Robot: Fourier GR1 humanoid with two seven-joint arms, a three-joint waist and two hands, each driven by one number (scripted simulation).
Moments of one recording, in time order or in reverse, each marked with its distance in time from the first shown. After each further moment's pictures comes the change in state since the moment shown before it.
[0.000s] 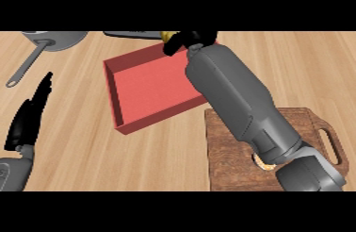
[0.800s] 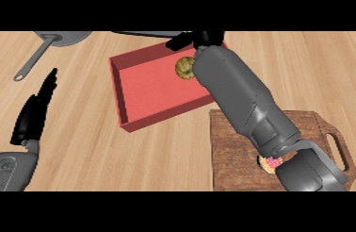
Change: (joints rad) left arm -0.041 -0.018 -0.001 0.035 -0.017 -0.008 -0.021; right arm -0.041 0.000 -0.078 0.214 -0.229 -0.219 -0.222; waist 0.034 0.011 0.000
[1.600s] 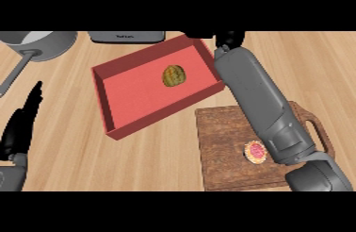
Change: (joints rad) left arm 0.091 0.004 0.066 -0.003 0.005 0.009 -0.013; right arm 0.151 -0.040 -0.158 -0.217 -0.178 -0.134 -0.285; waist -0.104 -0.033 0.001
